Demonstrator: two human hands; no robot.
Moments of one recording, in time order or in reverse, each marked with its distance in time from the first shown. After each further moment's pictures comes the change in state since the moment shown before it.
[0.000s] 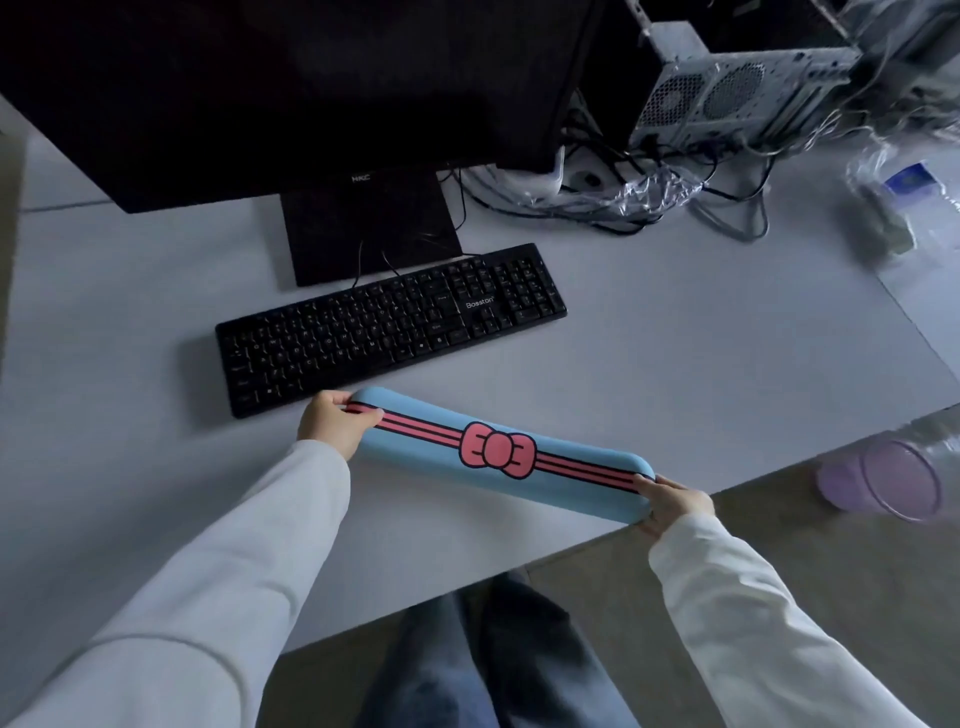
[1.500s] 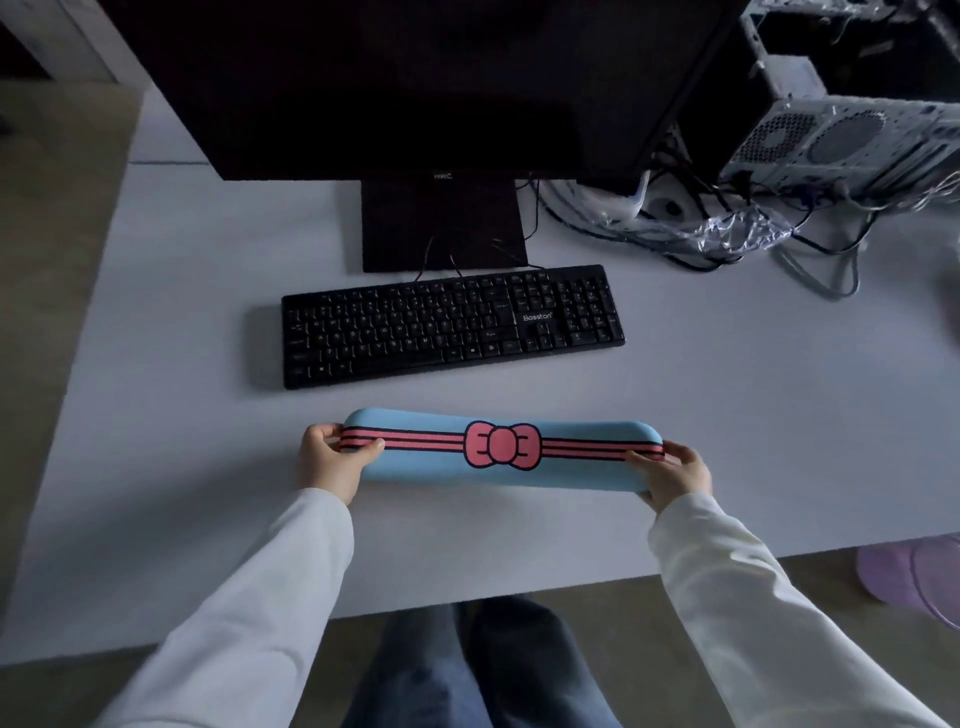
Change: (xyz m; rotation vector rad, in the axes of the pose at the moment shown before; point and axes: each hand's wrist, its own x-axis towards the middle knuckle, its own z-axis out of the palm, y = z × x) left_hand -0.025 -0.042 -0.016 -0.205 0.222 -0.116; right_hand 0.005 -0.050 0.051 -0.111 -0.136 -0.227
